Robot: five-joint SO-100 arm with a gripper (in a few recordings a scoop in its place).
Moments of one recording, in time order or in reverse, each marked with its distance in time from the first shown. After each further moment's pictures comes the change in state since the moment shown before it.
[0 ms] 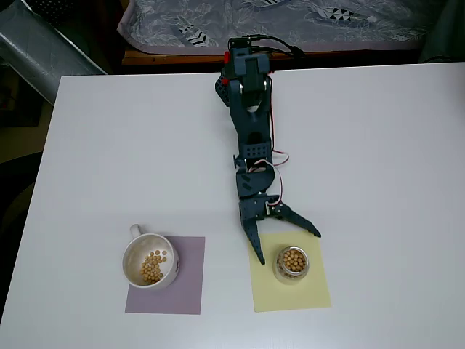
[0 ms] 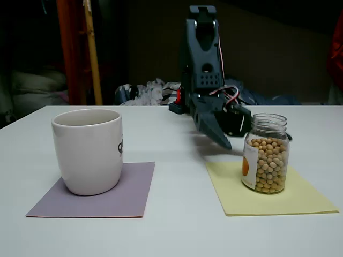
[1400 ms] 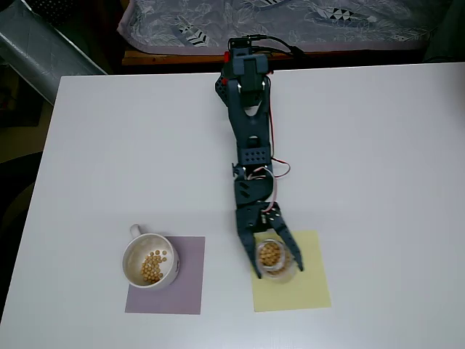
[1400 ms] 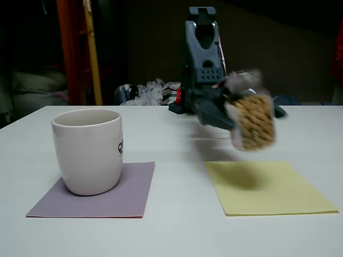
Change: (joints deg) arm 2.5 4.3 -7.9 3.4 19.0
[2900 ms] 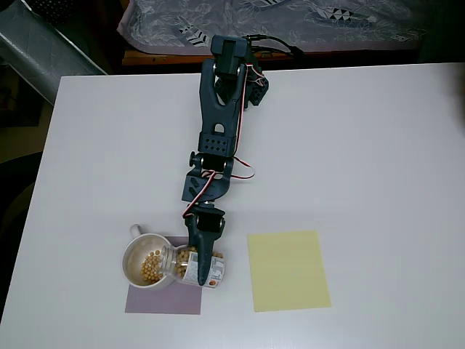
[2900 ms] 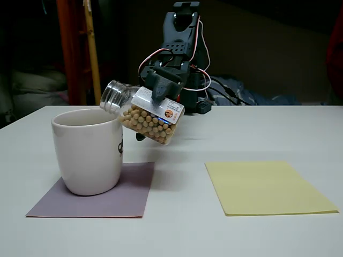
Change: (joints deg) arm 15.8 9.1 -8.0 36.4 51.6
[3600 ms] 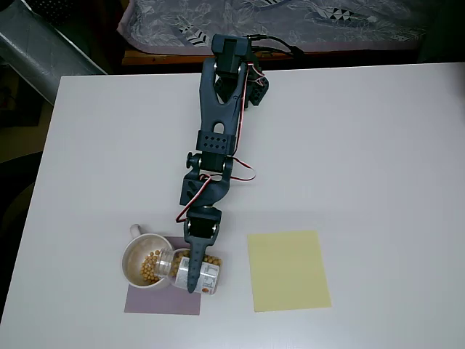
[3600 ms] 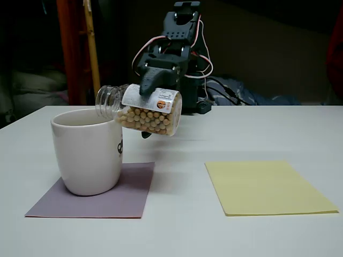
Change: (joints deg) arm -0.2 0.3 -11.8 19.6 19.0
